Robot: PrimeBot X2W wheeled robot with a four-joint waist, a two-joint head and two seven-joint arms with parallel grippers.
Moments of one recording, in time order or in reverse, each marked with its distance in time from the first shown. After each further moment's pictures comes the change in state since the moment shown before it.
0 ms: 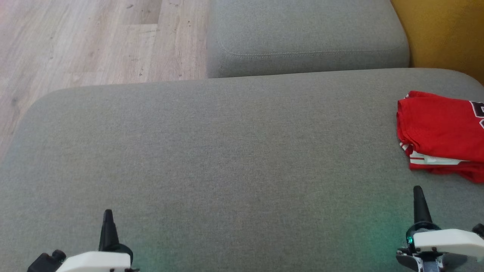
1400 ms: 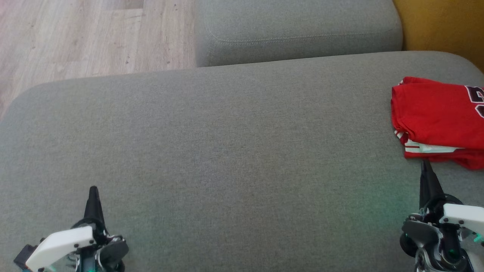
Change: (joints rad) left arm -0.130 -0.002 0.096 0.051 -0.506 -0.070 0.119; right arm -0.123 0.000 -0.053 0.016 0.492 0.000 0.117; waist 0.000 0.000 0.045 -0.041
